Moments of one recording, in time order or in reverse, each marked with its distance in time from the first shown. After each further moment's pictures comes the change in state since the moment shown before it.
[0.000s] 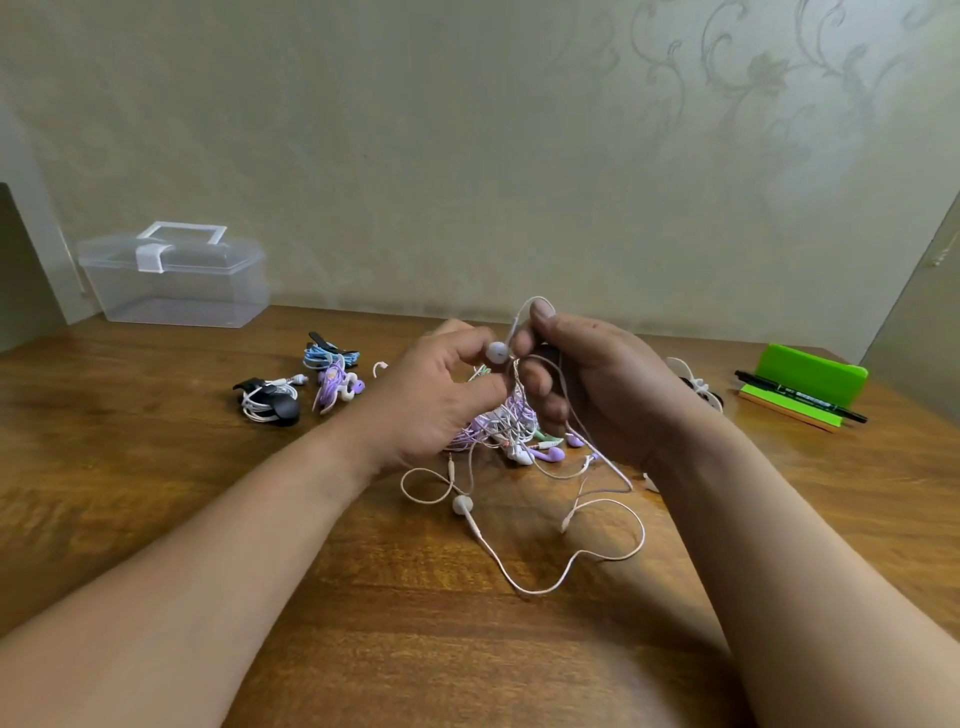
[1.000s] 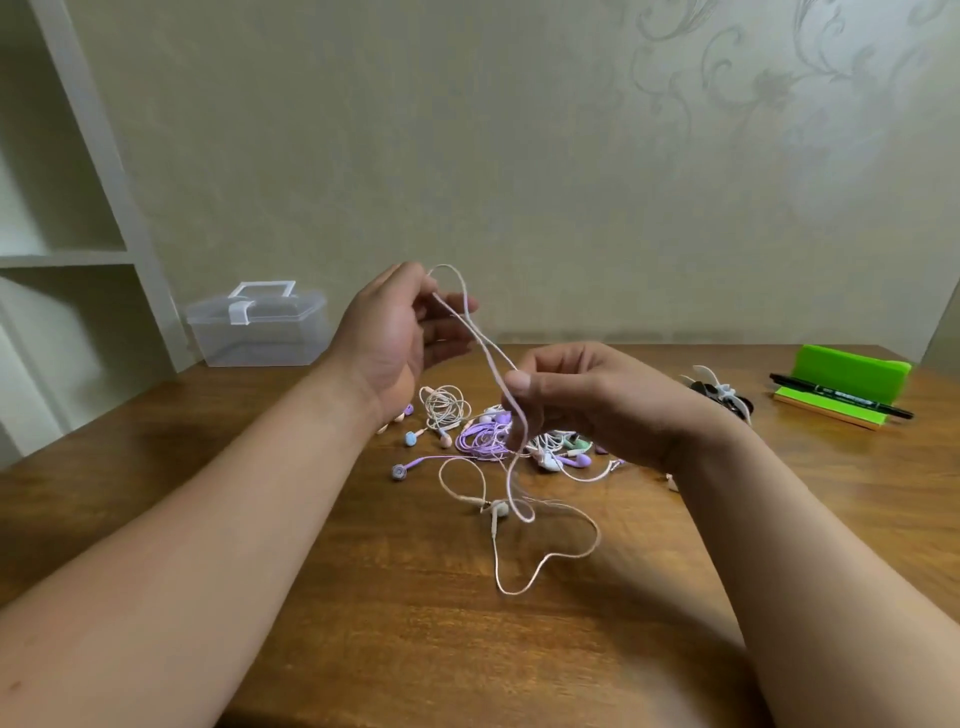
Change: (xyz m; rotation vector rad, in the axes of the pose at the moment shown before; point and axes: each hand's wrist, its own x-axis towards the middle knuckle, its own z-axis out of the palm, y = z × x) left_hand 0.012 0.065 -0.047 -0.668 0.391 -0.244; right_hand -0.014 -0.009 0.004 -0.215 -0.276 -0.065
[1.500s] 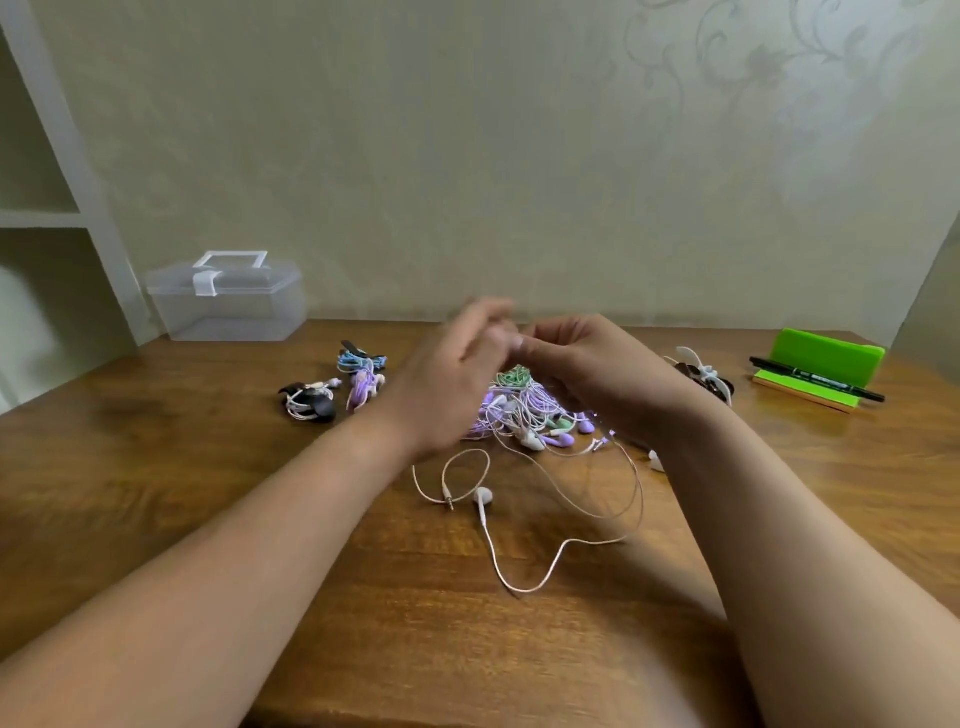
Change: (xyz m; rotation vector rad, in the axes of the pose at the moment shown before) left_hand -0.024 -0.055 0.005 0.850 -0.266 0.294; right_hand 0.003 0.006 -0.001 -0.268 0.311 0.025
